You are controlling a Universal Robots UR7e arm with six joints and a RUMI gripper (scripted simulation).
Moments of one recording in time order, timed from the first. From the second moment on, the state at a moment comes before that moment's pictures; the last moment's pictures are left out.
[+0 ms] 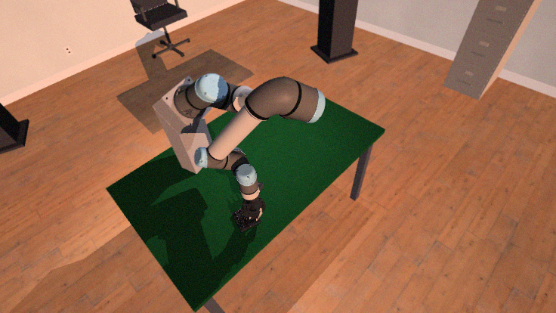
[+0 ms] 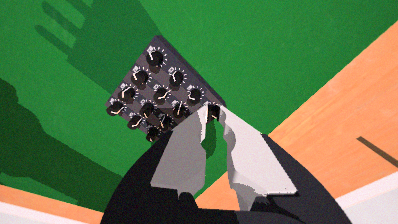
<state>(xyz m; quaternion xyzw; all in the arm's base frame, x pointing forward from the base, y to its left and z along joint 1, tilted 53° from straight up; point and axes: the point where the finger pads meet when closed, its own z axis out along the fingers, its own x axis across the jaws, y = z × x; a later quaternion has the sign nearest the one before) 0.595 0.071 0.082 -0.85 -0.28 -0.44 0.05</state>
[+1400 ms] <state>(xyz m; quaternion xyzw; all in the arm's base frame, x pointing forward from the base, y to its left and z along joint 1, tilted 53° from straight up) 0.595 0.071 0.082 -0.85 -0.28 -0.44 0.05</state>
